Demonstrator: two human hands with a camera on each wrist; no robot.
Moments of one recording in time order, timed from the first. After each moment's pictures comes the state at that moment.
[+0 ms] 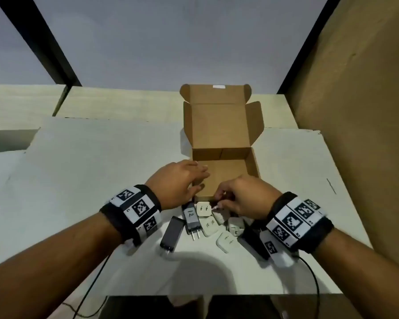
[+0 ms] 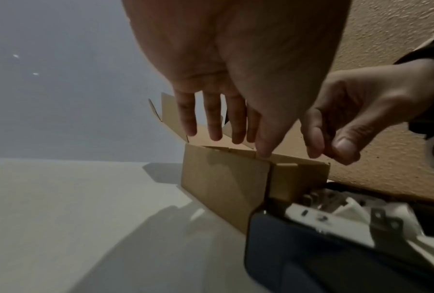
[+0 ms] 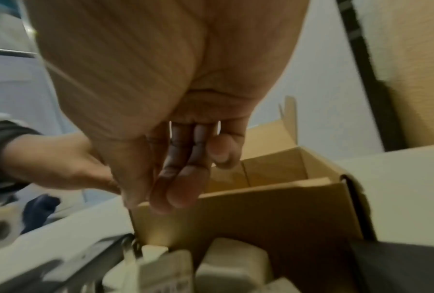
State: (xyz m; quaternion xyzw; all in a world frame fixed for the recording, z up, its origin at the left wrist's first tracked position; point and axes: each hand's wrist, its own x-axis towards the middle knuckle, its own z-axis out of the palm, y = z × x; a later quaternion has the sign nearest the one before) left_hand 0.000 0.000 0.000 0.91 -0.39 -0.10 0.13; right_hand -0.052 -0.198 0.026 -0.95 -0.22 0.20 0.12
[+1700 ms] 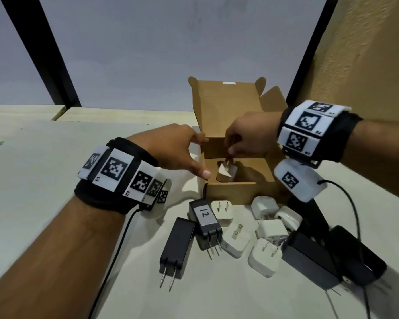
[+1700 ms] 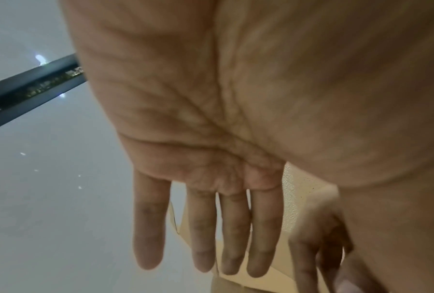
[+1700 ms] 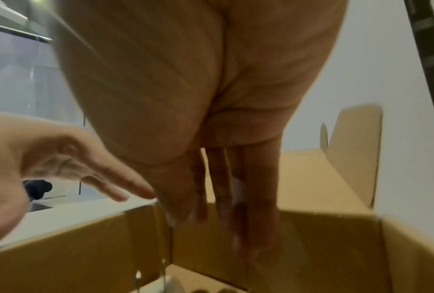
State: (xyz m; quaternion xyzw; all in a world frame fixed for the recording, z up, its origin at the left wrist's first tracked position) left_hand 0.033 0.006 -0.017 0.95 -0.28 -0.12 0.11; right_hand 0.041 -0.176 -0.001 -0.98 -0.15 0.13 -0.09
